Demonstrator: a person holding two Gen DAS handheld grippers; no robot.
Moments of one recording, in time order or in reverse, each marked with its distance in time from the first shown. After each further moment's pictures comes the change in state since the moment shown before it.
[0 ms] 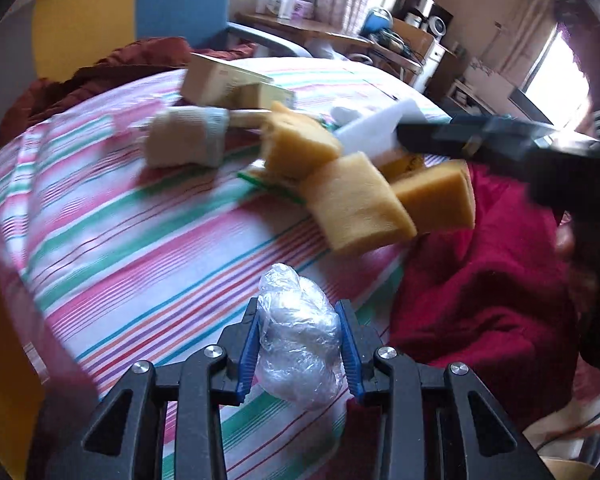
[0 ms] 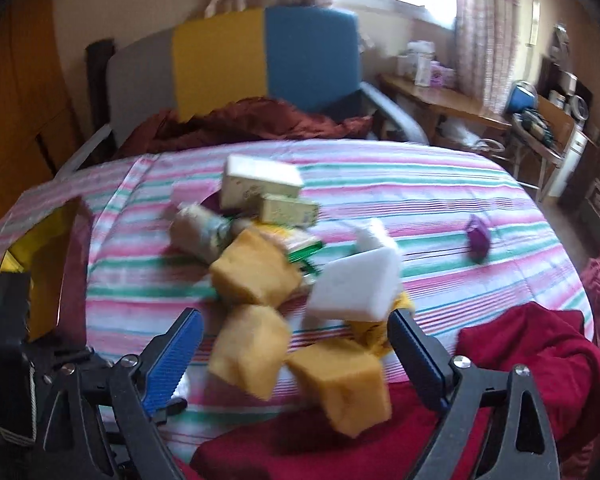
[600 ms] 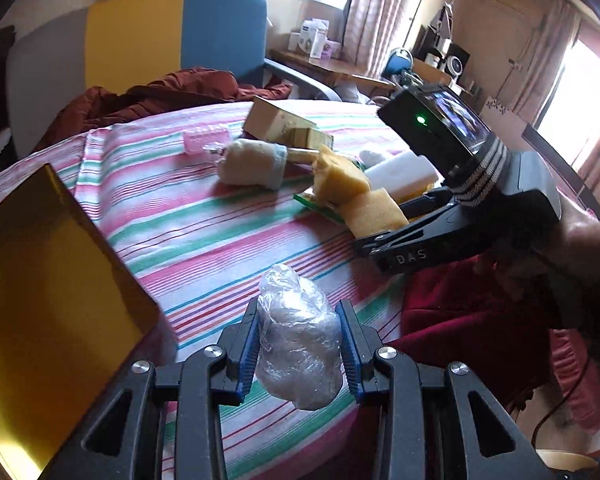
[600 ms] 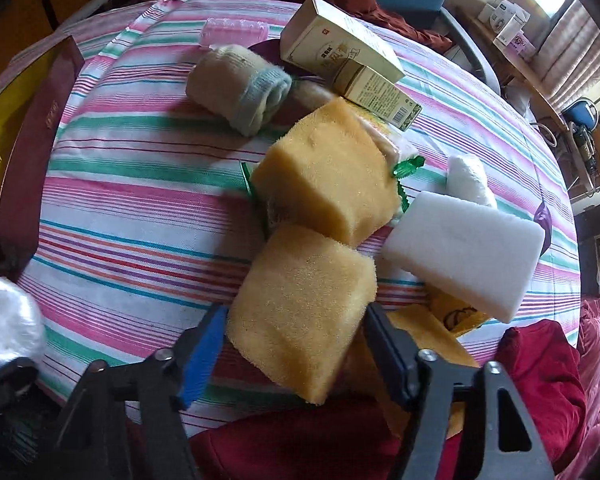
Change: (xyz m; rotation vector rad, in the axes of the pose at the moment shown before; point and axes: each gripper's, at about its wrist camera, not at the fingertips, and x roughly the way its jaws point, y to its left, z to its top) left arm -0.069 0.029 -0.031 -0.070 -0.138 0.052; right arm 0.088 0.048 -0.008 -0.210 0.397 -0.064
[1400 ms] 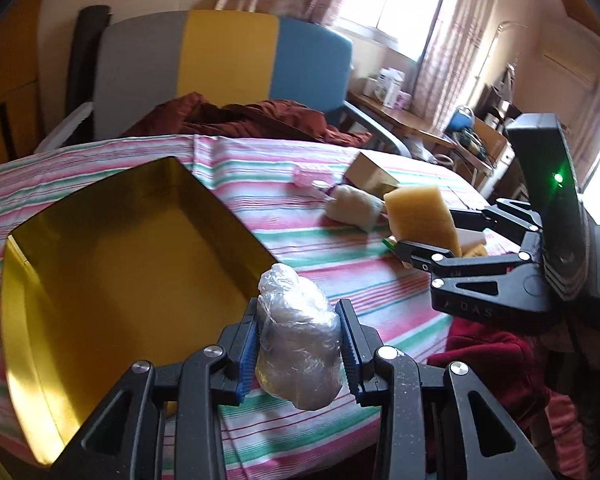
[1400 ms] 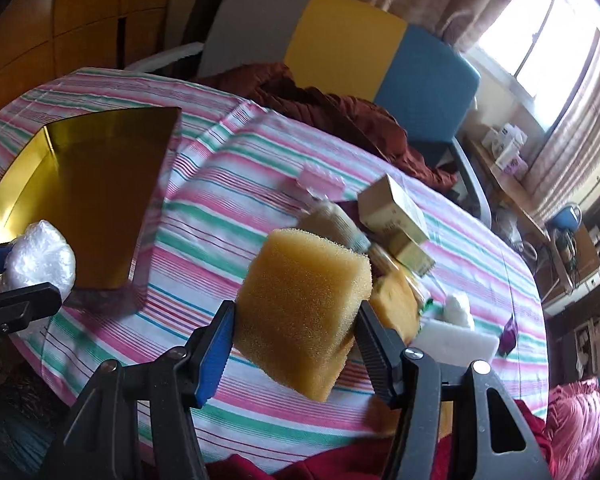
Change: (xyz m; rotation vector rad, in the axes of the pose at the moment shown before) left arm -0.081 0.066 -0.018 -0.205 -0.135 0.159; right arm -0.100 0.103 0.004 -0.196 -0.410 -0.063
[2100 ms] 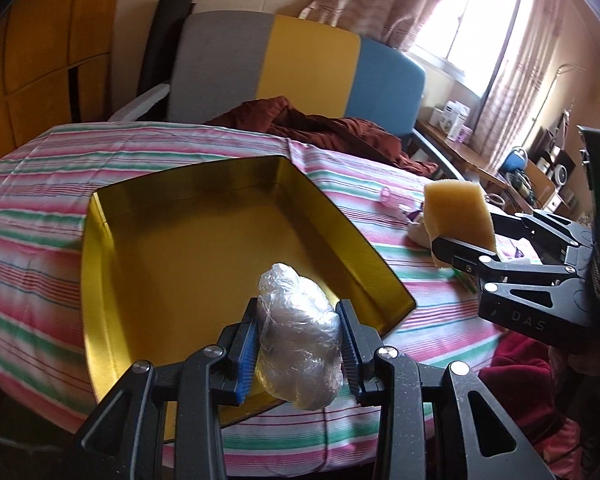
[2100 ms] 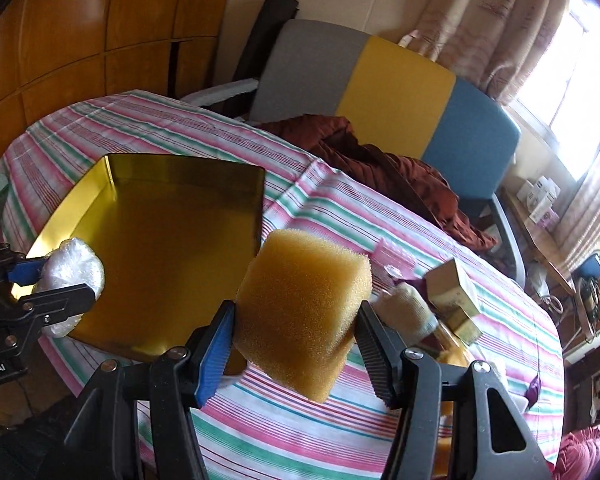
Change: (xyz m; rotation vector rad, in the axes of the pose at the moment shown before) left arm -0.036 0.080 -0.015 -0.165 -0.046 0.147; right arm -0.022 0.070 0.046 -0.076 -0.131 0.114
